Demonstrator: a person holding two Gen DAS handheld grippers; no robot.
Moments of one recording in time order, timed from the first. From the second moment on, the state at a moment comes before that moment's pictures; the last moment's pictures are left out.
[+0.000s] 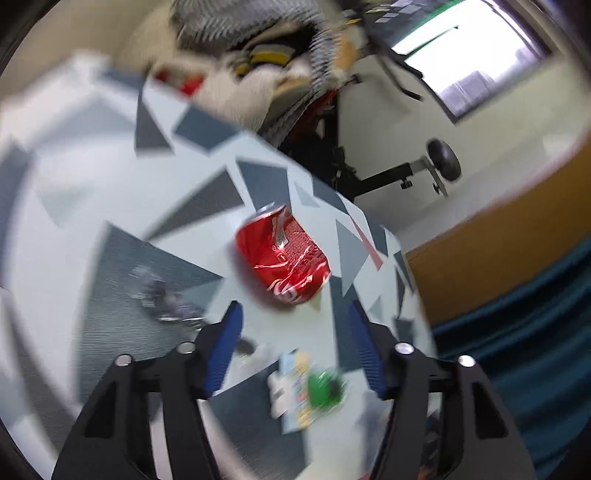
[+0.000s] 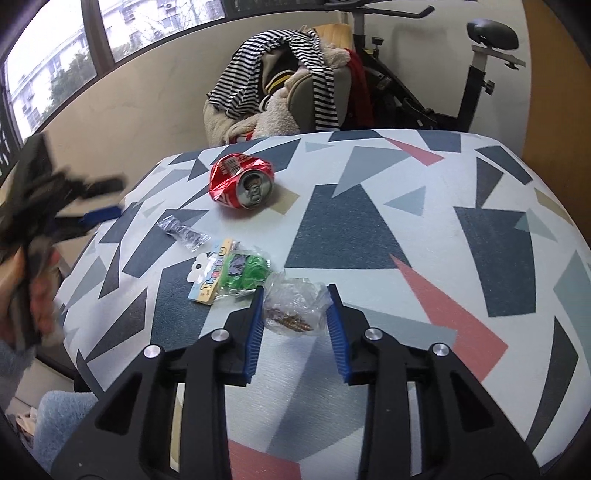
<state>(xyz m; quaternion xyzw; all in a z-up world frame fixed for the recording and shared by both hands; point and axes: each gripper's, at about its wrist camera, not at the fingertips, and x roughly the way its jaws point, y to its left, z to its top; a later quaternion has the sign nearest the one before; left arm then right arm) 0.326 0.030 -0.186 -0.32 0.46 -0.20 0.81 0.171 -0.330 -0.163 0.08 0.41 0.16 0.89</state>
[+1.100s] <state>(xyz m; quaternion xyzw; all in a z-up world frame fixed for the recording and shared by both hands) 0.342 0.015 -0.162 -0.30 0.40 -0.22 0.84 0.157 -0.358 -0.166 0.10 0.41 0.14 0.89</state>
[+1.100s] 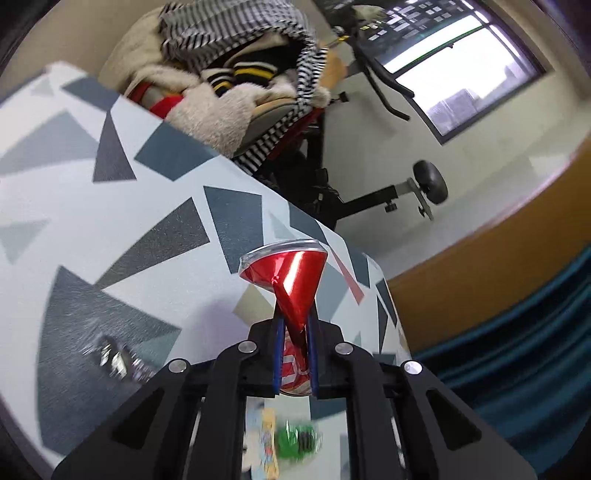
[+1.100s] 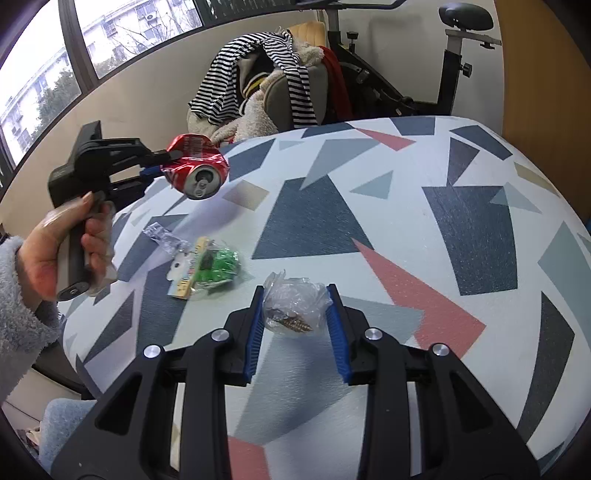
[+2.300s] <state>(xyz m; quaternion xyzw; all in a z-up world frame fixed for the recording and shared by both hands) -0.017 0.007 -0.158 -0.08 0.41 -0.31 0.85 0.017 -0.309 -0.108 0.08 0.38 0.19 0.90</state>
